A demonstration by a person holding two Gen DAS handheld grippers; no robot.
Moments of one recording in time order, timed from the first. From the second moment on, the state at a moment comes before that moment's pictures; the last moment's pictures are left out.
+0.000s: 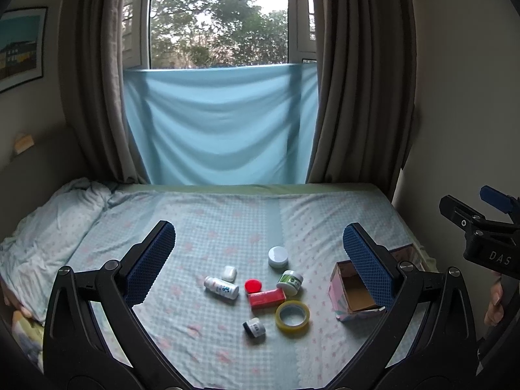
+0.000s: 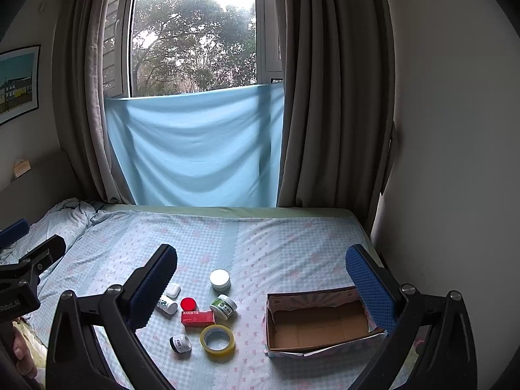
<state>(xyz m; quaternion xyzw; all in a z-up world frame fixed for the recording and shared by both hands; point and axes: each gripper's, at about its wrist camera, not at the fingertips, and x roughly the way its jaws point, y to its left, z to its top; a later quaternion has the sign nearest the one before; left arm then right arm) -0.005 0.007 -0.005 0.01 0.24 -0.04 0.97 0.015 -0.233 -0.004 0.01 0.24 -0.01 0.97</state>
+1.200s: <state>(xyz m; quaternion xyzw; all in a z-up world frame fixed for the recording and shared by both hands) 0.033 0.032 -0.065 -0.05 0.35 0.04 0.94 0.054 -0.222 -0.061 -0.03 0.34 0.08 0.94</state>
